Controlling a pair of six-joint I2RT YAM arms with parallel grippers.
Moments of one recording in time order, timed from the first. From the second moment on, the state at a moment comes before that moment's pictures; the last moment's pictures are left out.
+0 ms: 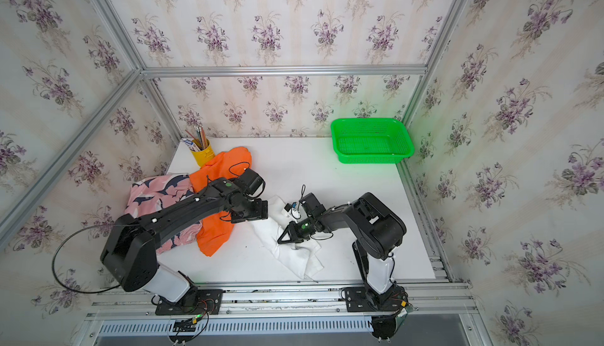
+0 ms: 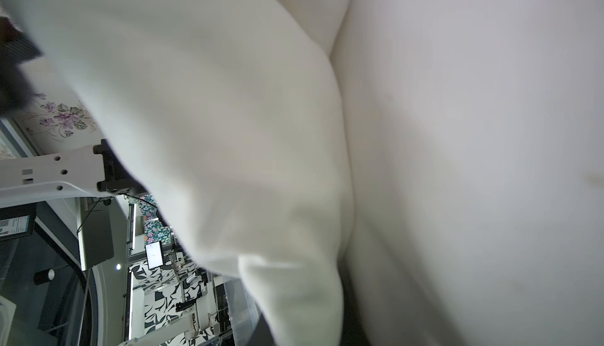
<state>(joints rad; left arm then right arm) -0.64 1.65 1.17 -0.90 0.04 -0.72 0.67 1.85 0.72 0.08 -0.94 0.52</state>
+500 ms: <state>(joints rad) -0.65 1.86 1.20 -0.84 0.08 -0.68 0.95 1.31 0.88 -0.46 -0.14 0.33</state>
